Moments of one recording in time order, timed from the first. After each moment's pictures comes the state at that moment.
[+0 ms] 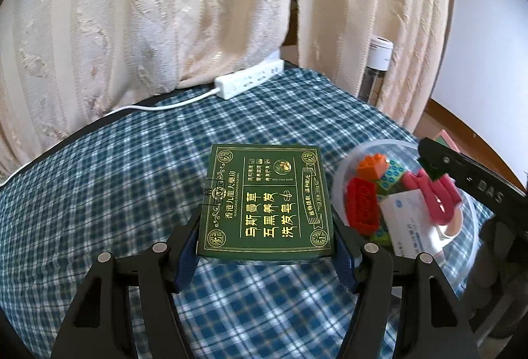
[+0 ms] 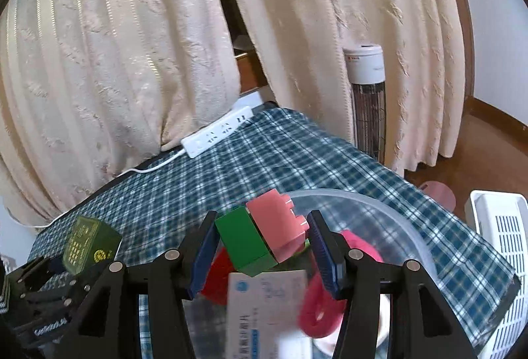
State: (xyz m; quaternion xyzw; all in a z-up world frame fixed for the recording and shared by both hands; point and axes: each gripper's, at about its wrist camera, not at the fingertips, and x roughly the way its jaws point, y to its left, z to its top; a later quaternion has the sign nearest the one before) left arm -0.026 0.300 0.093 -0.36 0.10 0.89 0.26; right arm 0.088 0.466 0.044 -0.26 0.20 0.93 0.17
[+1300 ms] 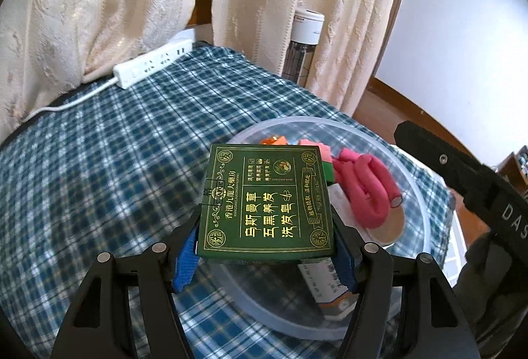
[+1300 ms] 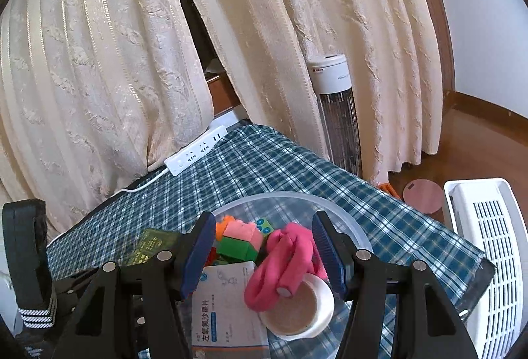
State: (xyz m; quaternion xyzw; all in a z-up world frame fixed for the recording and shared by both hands) left arm -0.014 0.385 0.062 -0.40 0.09 0.83 0.38; right arm 0.140 0.488 0.045 -0.22 0.22 0.93 0.20
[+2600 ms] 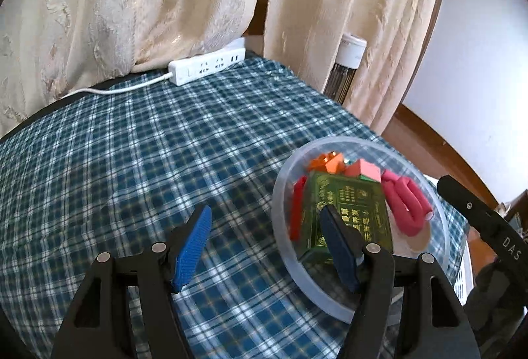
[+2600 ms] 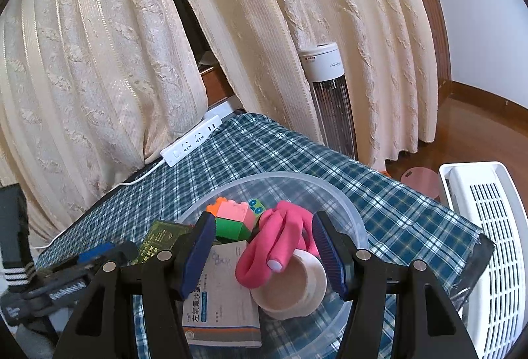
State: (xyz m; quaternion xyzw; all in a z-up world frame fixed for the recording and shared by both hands) left arm -0.030 0.340 0.069 -0.38 0.05 0.87 0.31; right arm 0.153 0.487 0.036 -0.23 0.24 0.92 0.20
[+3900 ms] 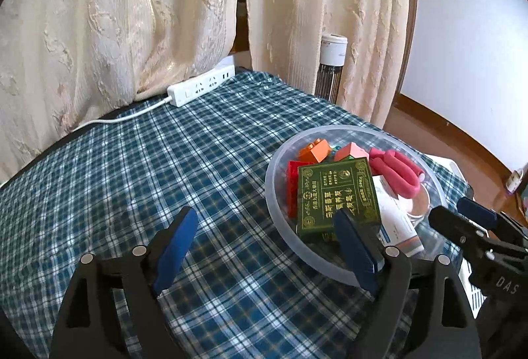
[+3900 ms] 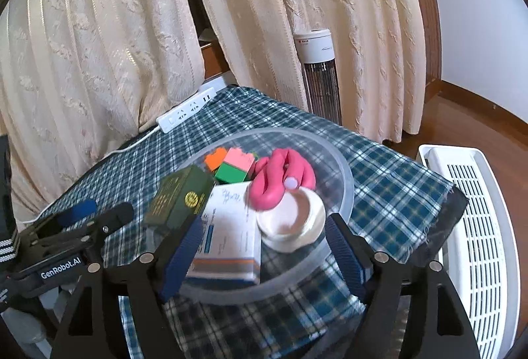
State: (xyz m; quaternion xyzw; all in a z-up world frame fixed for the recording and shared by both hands) left arm 0.018 0.323 0.079 -0.33 0.11 0.88 0.32; right arm 0.187 0.440 0.027 -0.28 0.21 0.91 0.22
